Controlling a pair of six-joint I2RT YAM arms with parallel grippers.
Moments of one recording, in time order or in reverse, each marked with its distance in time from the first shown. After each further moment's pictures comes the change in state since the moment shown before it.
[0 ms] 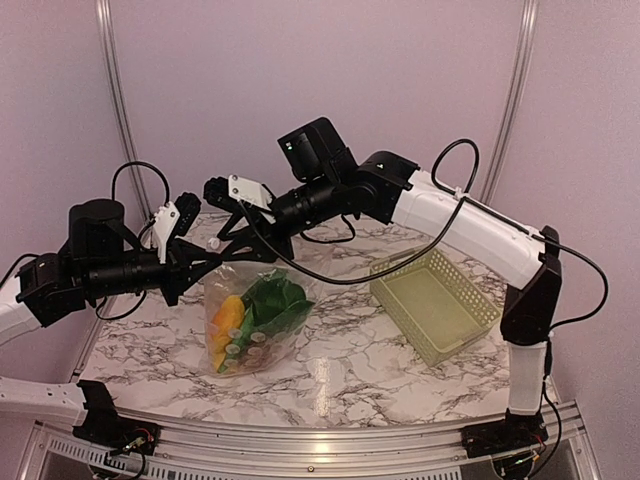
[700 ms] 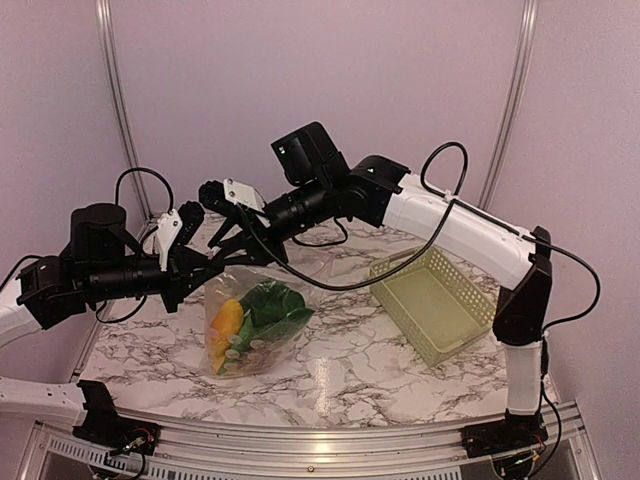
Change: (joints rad) left arm -0.003 -0.009 -0.017 -0.011 0.023 0.055; right arm 0.004 0.038 0.026 0.023 -0.109 -0.004
